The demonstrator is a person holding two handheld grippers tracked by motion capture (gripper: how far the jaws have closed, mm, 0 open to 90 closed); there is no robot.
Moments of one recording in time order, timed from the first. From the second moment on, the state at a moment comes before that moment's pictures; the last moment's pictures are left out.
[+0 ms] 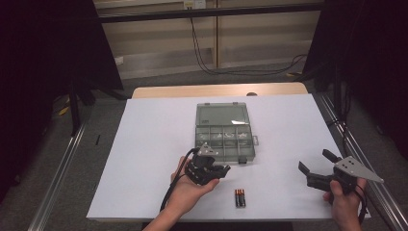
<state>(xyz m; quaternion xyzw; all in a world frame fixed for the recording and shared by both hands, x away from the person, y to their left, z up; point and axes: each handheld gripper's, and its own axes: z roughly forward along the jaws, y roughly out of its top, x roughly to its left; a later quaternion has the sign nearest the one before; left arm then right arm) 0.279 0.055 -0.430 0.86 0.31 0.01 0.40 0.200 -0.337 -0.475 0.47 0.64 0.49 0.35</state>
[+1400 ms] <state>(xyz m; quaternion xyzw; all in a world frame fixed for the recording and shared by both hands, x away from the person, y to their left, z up) 0.335 0.034 -0.424 0.84 0.35 0.02 0.41 0.199 -0.337 -0.474 0.47 0.64 0.49 0.35</state>
